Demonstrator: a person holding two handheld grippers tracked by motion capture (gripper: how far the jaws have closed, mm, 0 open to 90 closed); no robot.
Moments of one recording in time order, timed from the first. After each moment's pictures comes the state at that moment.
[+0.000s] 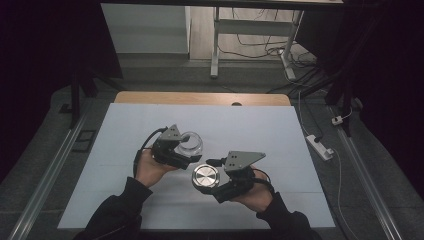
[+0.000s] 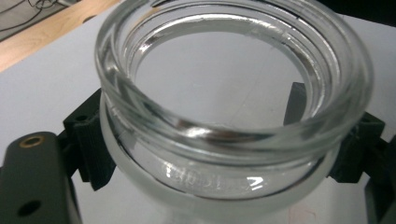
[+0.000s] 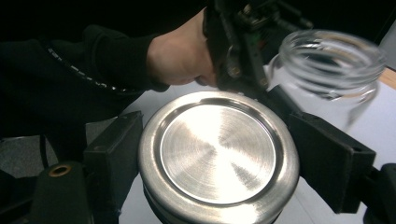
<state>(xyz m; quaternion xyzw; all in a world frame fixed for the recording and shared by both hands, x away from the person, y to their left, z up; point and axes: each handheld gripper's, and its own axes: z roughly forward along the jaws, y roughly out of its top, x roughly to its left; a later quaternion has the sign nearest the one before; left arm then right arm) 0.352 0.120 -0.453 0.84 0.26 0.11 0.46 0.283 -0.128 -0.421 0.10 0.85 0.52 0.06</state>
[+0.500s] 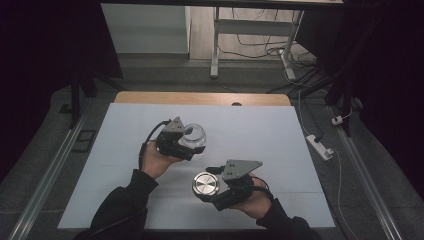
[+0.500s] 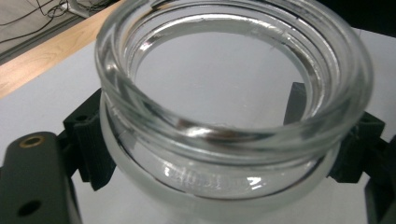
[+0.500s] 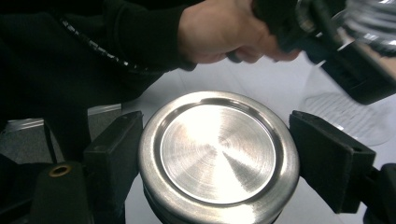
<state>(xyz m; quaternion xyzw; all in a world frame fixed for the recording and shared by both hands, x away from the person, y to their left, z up) 0.375 0.113 -0.450 0.83 0.26 0.13 0.47 0.274 -0.128 -0.441 0.10 0.85 0.51 0.05</state>
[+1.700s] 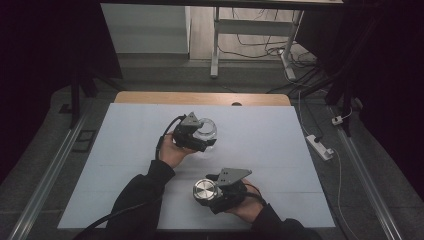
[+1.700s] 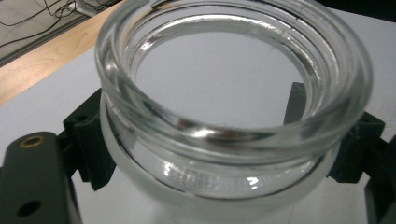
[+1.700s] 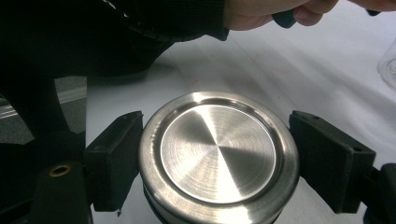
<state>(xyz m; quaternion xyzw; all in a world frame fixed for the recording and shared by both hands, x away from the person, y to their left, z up) 0.423 0.079 -0.480 0.83 0.27 0.14 0.46 0.283 -0.123 -0.501 0.13 0.87 0.48 0.06</state>
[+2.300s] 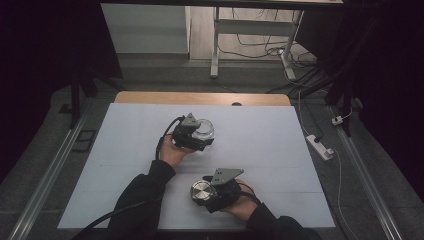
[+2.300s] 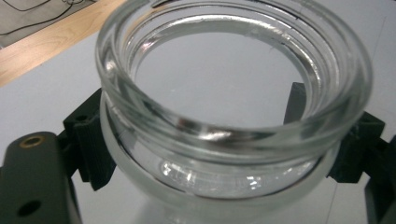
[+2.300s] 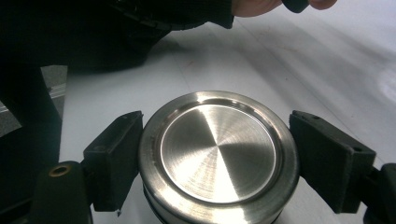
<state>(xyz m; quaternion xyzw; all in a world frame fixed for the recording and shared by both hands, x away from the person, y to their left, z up) 0.435 0.085 -0.499 0.83 0.30 0.15 0.45 0.293 -0.112 -0.524 0.13 0.88 0.46 0.05</state>
